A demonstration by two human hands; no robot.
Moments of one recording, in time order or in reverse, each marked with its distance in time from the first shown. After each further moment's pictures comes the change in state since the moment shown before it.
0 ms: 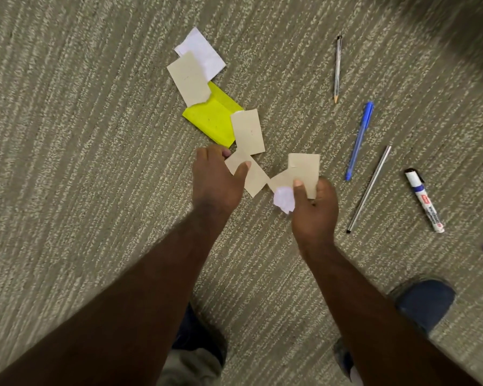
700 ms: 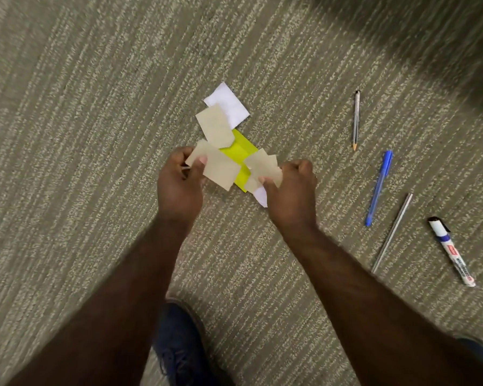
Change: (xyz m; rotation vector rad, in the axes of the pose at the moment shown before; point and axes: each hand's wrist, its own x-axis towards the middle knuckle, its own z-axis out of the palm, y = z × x) left_hand 0.052 -0.010 -0.075 -0.490 0.174 -0.022; right_hand 0.047 -0.067 0.071 -0.492 -0.170 -0.379
